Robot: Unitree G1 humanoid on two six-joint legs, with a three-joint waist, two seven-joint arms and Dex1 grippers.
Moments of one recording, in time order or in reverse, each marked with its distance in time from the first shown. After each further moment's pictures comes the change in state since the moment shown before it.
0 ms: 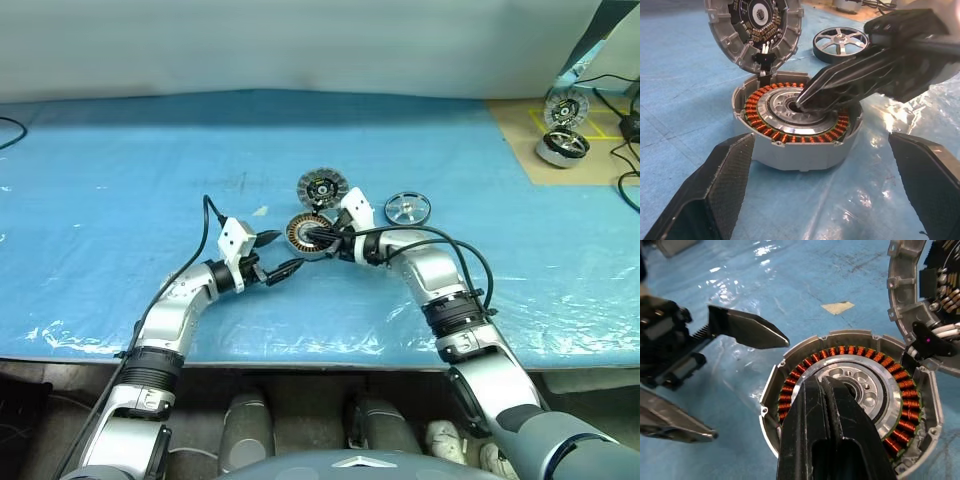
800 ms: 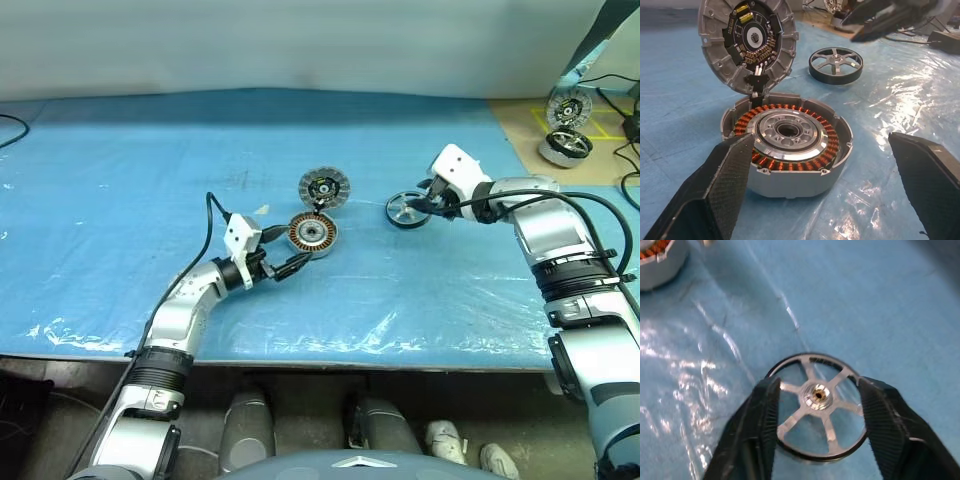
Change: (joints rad) left arm 0.001 -0.054 -0.002 -0.034 -0.022 0.014 0.030; right arm -0.151 -0.499 0.084 0.177 -0.249 -0.209 0.095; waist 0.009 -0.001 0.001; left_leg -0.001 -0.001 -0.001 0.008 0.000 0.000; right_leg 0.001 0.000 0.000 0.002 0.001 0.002
